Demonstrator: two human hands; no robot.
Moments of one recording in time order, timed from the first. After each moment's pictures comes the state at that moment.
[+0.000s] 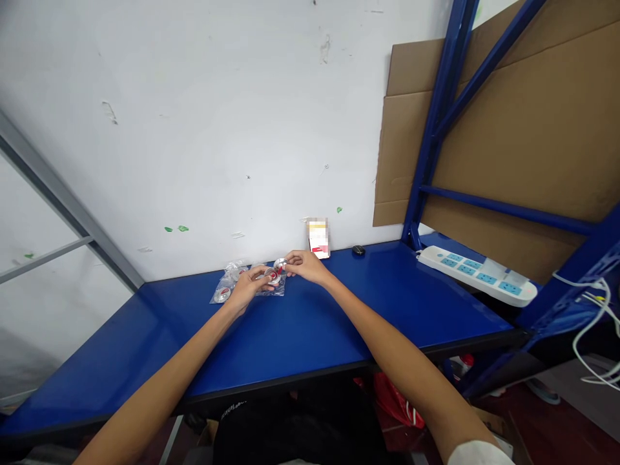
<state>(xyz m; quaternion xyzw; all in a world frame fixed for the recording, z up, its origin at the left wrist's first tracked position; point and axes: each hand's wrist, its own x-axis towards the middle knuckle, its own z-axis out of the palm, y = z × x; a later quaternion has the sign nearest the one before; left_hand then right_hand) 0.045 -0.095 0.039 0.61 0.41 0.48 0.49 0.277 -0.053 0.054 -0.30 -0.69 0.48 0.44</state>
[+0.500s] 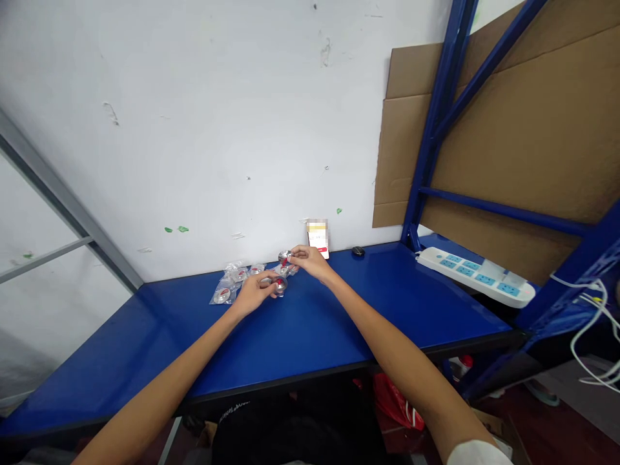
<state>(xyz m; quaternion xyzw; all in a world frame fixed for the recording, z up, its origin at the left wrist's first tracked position) 0.055 -0.096 0.028 0.70 0.41 0.43 0.41 0.284 -0.047 0.059 -0.30 -0.64 0.49 0.50</state>
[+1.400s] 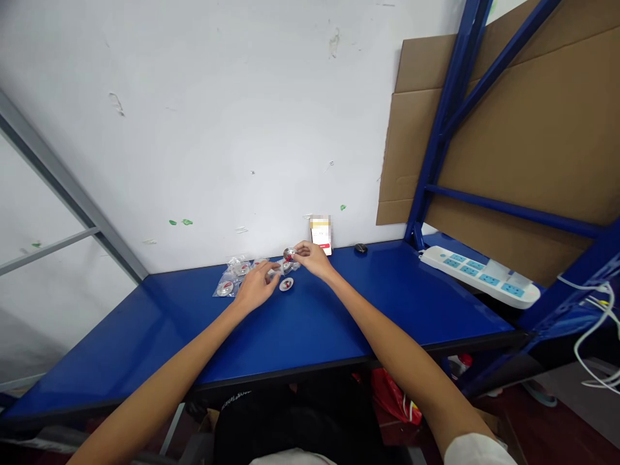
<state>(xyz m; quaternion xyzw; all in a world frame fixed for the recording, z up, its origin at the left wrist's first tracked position) 0.056 -0.105 0.037 0.77 0.45 0.43 0.12 0.280 -0.032 0.040 -0.34 -0.66 0.41 0.53</state>
